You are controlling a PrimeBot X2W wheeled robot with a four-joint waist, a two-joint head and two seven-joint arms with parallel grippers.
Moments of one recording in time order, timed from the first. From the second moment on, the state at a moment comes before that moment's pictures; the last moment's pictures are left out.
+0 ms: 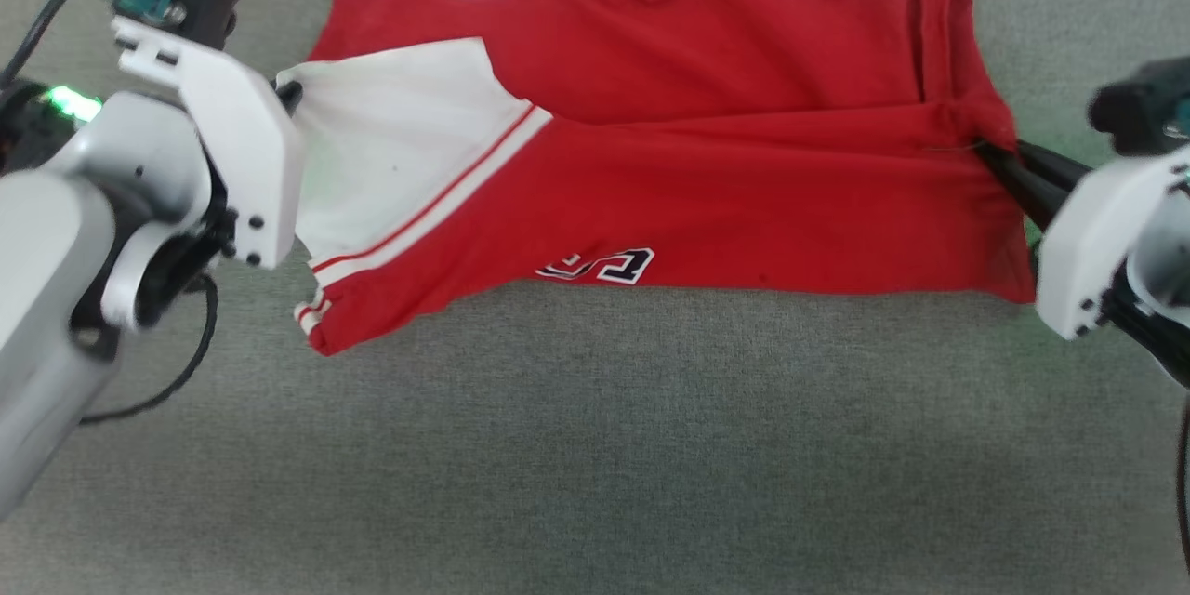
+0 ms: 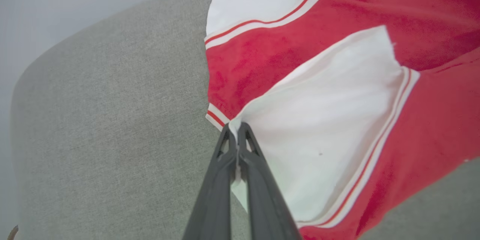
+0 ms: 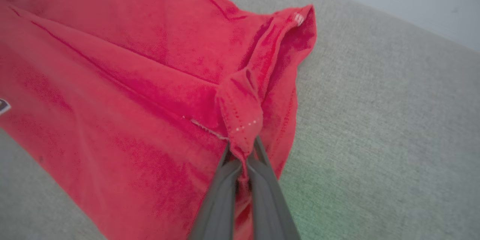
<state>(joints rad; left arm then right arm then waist) -0.90 0.82 -0.76 -0.03 -0.84 0.25 0.68 -0.55 -0.62 0.34 0.10 0.63 0.13 0.45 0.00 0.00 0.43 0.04</state>
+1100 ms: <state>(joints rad) -0.86 0.76 -0.79 0.16 -0.95 0.24 0.79 -0.58 -0.55 0.25 0.21 0.60 0.13 0.23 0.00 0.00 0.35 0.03</state>
